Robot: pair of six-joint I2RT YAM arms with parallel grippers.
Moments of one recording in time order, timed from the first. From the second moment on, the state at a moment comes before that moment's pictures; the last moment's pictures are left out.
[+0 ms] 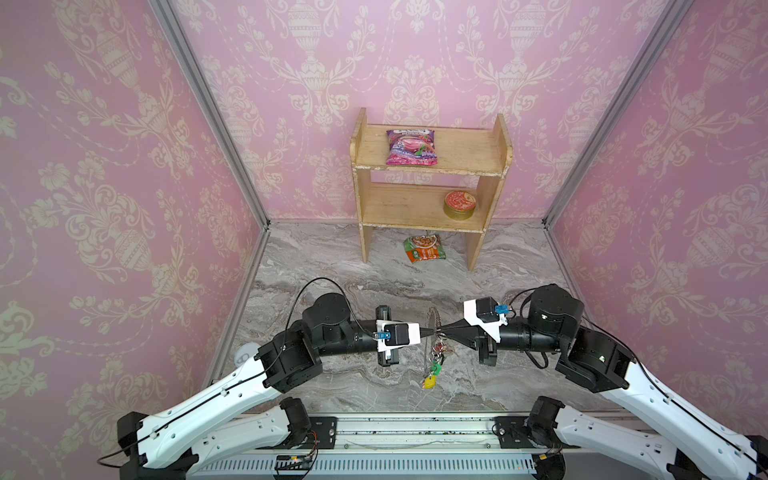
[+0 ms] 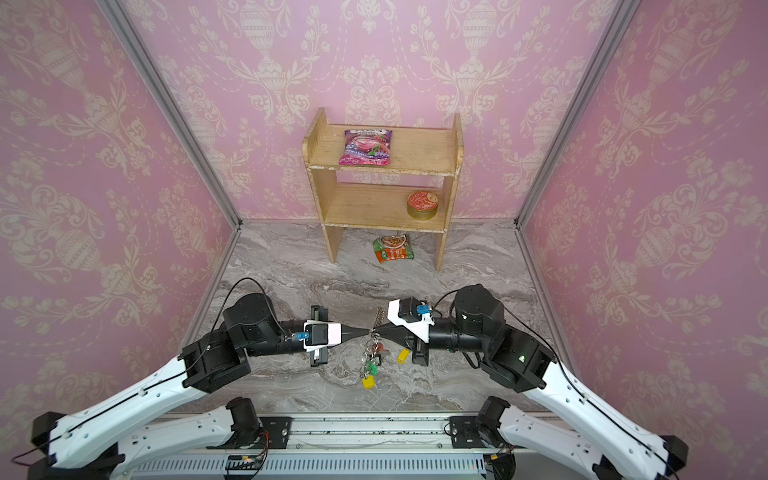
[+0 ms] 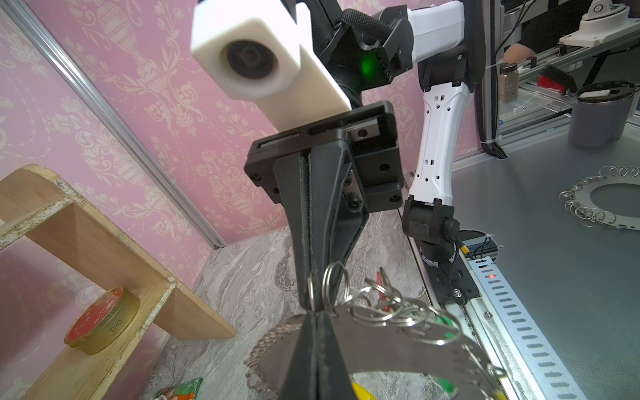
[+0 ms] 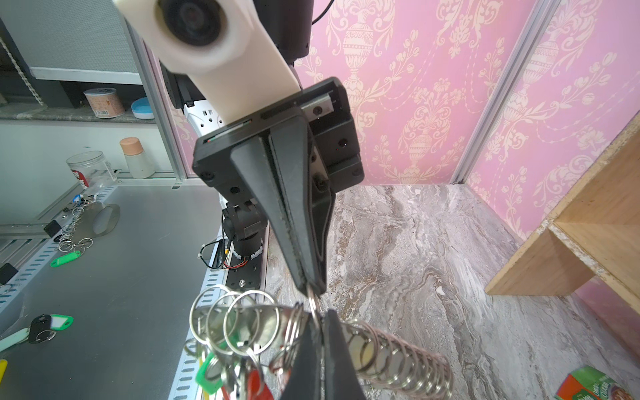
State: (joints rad) left arm -0.99 0.88 0.96 -0.20 0.43 0.46; right arm 0.85 0.80 1.00 -0.41 -0.54 -0.21
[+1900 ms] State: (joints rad) left arm -0.99 0.93 0.99 -0.16 0.45 0.37; right arm 0.85 0.76 1.00 -0.38 -0.52 -0.21
